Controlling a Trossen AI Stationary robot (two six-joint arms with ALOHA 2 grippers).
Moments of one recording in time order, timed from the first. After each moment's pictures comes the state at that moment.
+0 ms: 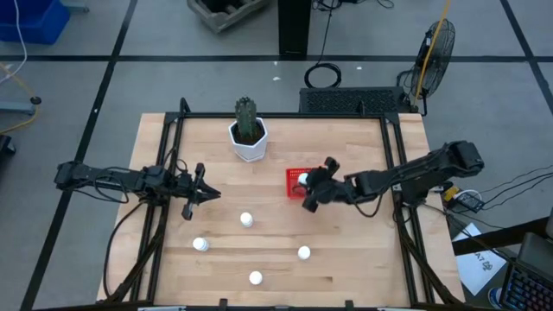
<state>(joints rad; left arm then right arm) -0.09 0.26 0.01 0.22 0.08 -0.09 0.17 1.44 0.85 -0.20 0.62 0.36</state>
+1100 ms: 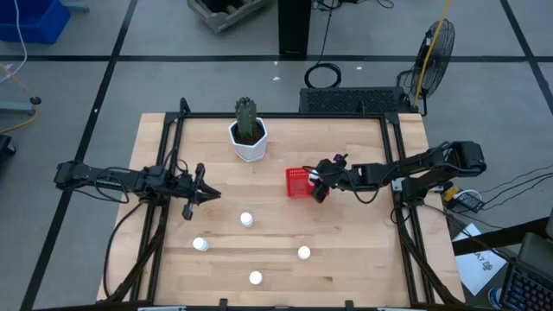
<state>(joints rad) -0.09 0.27 0.01 0.21 0.08 -0.09 -0.02 1.41 0.59 0.01 0.38 0.44</state>
